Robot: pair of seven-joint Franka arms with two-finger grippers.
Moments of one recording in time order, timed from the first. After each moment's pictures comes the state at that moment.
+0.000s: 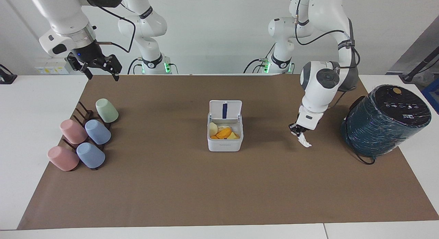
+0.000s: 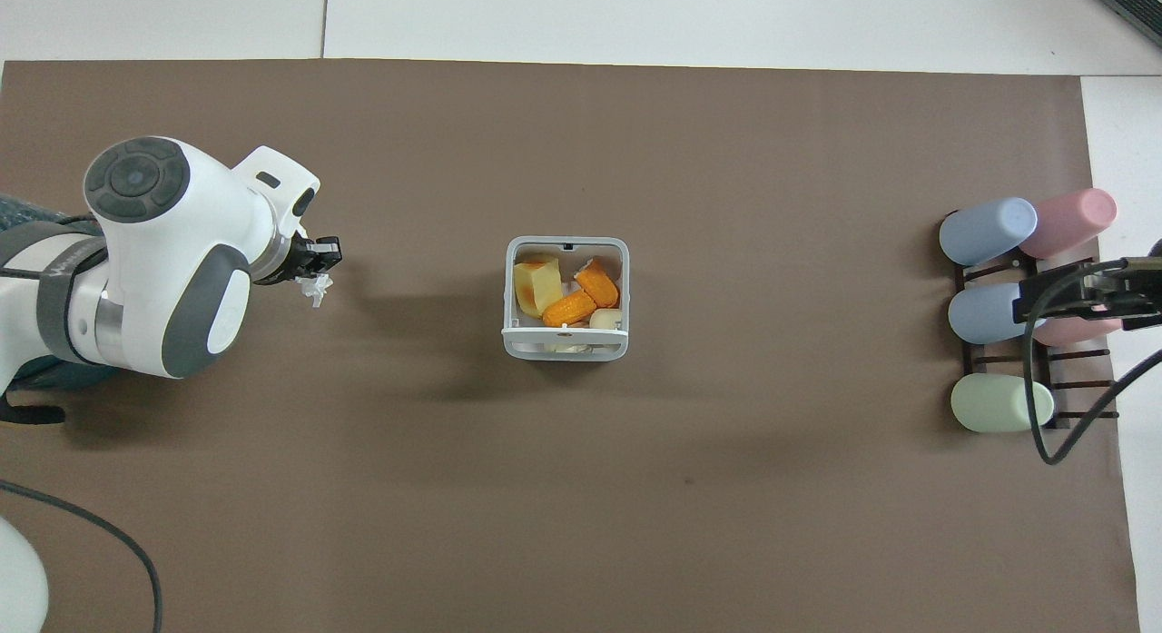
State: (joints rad) left arm -0.05 0.22 -0.19 -1.87 0.12 2.10 -0.46; right arm 0.03 -0.08 -0.05 -1.65 -0.03 1.52 0.07
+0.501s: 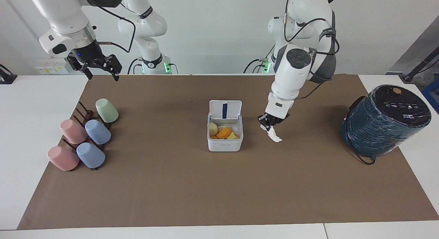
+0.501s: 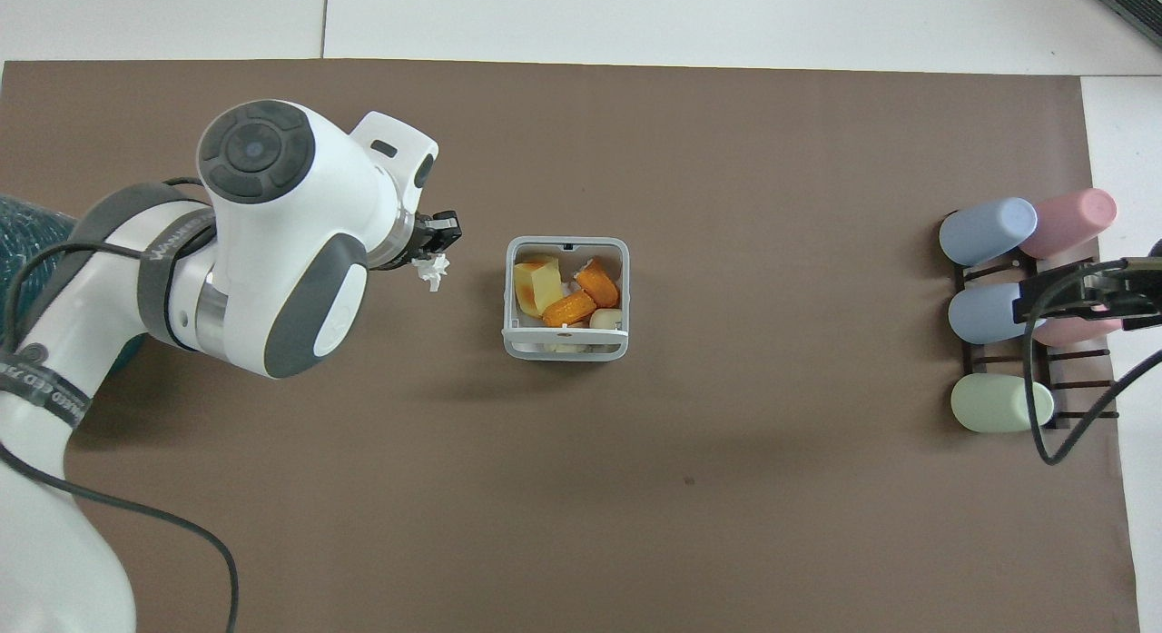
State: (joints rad) left arm -0.27 0.26 -0.20 -1.70 0.02 2.04 -0.71; right arm 0.03 -0.08 -0.05 -1.65 -0.03 1.52 0.07
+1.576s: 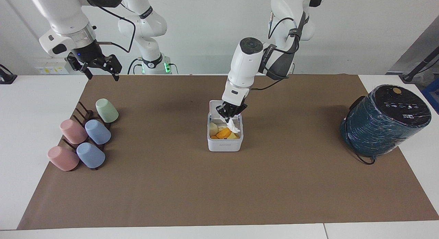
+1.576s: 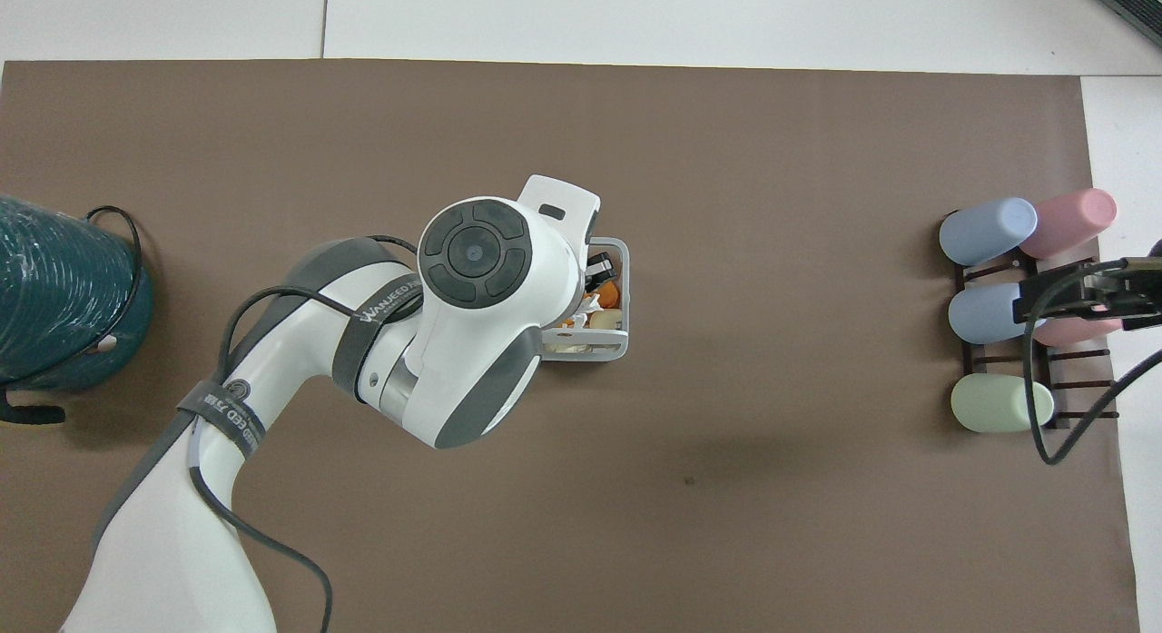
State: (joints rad) left arm -0.48 0.30 -0.20 -1.69 -0.03 2.16 -1.00; right arm 0.03 -0.08 -0.05 -1.65 -0.03 1.52 0.07
